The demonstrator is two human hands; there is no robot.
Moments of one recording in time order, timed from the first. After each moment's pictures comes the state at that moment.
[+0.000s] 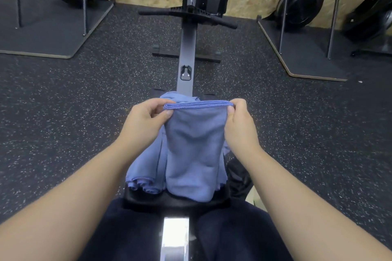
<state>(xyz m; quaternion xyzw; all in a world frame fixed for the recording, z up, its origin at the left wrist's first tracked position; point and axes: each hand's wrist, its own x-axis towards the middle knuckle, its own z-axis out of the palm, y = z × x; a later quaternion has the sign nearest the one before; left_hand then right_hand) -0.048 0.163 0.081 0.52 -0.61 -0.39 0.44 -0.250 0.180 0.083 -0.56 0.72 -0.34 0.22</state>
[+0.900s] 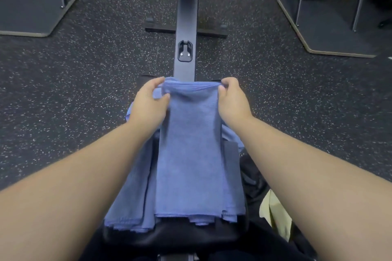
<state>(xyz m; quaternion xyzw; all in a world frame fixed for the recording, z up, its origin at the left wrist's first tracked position) -0.077 0.030 -0.027 0.63 -0.55 -0.38 0.39 -0.260 0.026 -0.026 -0.54 0.74 -0.29 0.28</state>
